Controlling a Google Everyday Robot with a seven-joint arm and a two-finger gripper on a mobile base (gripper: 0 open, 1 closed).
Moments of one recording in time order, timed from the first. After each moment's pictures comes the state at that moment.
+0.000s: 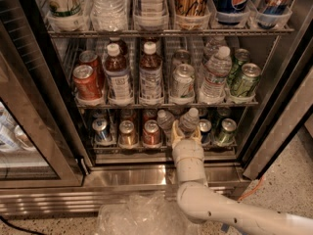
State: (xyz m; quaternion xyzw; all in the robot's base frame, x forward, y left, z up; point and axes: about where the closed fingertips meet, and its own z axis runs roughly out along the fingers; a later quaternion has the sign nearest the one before) arm 0.606 -0.106 0.684 0.05 0.69 0.04 0.72
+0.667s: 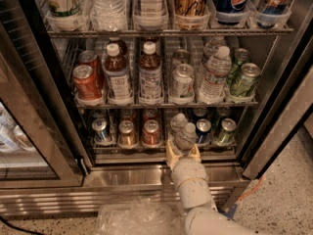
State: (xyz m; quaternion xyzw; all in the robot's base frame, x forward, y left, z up) arm 0.535 -0.083 0.686 0.01 0.72 0.10 0.69
